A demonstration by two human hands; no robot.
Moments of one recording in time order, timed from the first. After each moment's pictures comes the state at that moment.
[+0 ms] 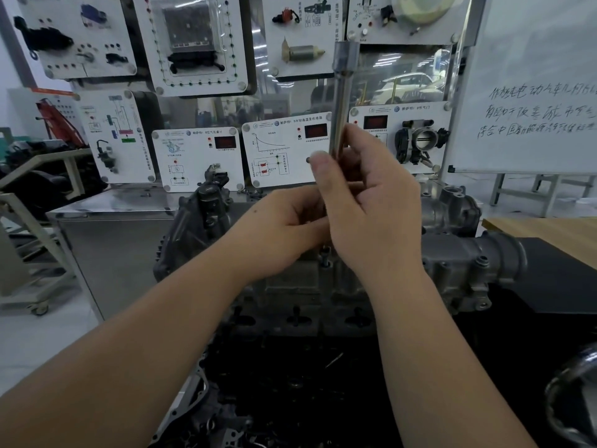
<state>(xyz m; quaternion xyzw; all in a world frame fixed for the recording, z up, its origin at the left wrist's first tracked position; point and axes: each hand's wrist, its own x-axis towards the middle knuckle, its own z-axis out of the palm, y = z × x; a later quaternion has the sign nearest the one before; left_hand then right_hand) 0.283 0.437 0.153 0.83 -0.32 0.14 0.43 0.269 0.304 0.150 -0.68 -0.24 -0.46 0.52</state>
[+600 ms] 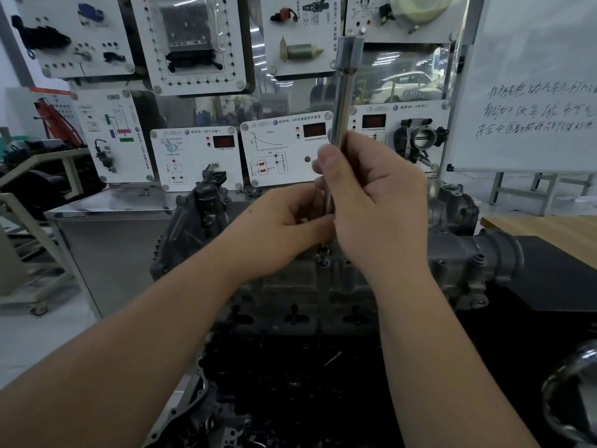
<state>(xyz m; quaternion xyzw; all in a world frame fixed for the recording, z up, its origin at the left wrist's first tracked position) 0.282 0.438 0.153 0.84 -0.31 0.13 0.43 0.269 0.299 0.150 -0.66 -0.24 -0.42 0.57</state>
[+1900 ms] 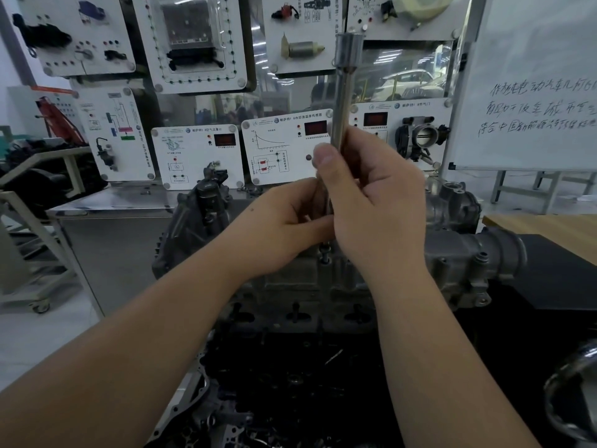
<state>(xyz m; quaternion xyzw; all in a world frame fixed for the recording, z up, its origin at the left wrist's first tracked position) 0.282 0.437 0.152 0.84 -0.31 0.13 0.43 0.267 0.302 0.150 -0.66 -0.26 -0.41 0.57</state>
